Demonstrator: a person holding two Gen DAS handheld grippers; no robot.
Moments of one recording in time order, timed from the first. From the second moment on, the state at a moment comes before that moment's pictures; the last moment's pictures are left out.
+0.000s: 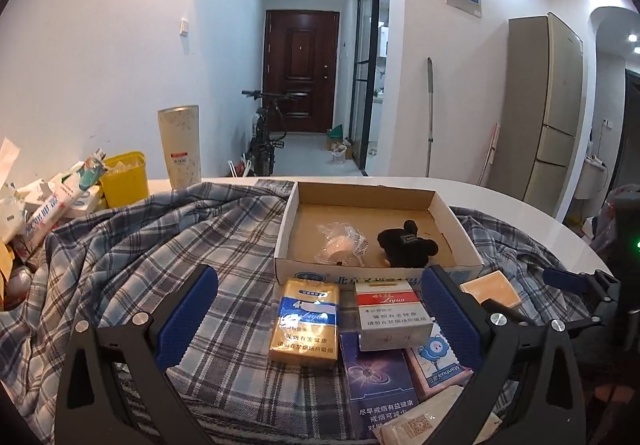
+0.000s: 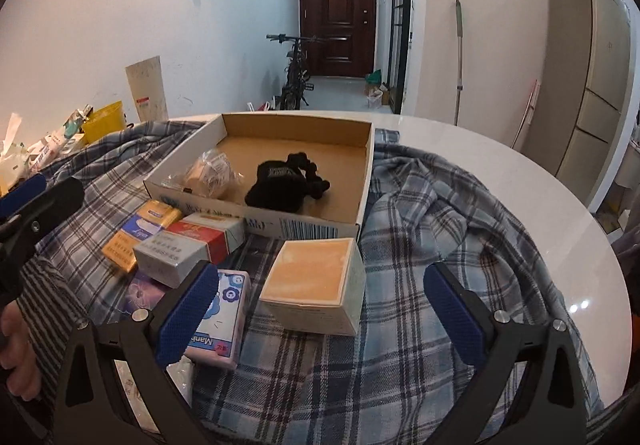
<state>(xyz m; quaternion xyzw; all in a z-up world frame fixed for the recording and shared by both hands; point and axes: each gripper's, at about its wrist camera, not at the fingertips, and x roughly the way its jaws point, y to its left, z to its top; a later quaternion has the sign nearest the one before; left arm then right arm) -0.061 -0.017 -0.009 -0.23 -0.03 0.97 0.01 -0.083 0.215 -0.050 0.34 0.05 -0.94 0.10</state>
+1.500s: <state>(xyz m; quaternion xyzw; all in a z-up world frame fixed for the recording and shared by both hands) -0.121 0.009 -0.028 -0.40 -0.06 0.91 0.07 -0.059 0.239 -0.016 0.22 0.03 -0.97 0.05</state>
